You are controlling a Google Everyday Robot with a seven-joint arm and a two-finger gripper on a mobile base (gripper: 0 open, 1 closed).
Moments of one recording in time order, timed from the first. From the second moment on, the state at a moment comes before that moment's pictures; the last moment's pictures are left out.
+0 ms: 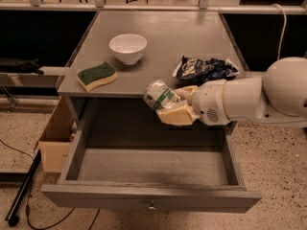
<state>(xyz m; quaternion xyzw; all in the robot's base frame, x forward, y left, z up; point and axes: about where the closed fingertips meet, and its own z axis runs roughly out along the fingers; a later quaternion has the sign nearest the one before) 0.495 -0.036 0.859 -0.45 0.74 0.27 0.43</state>
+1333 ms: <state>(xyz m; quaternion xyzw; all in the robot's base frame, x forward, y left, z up) 0.488 0.011 0.754 -0.48 0.76 0.30 0.32</state>
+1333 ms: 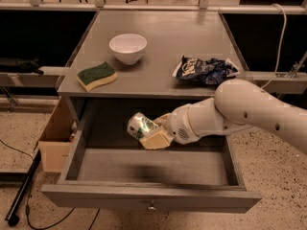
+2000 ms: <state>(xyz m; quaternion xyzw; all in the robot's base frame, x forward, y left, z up) 0.503 0.008 0.714 -0.45 0.78 0.31 0.31</state>
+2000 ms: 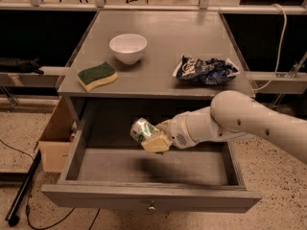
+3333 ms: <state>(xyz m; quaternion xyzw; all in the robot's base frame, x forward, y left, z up) 0.517 -0.031 0.604 -0.37 0.84 0.32 0.25</state>
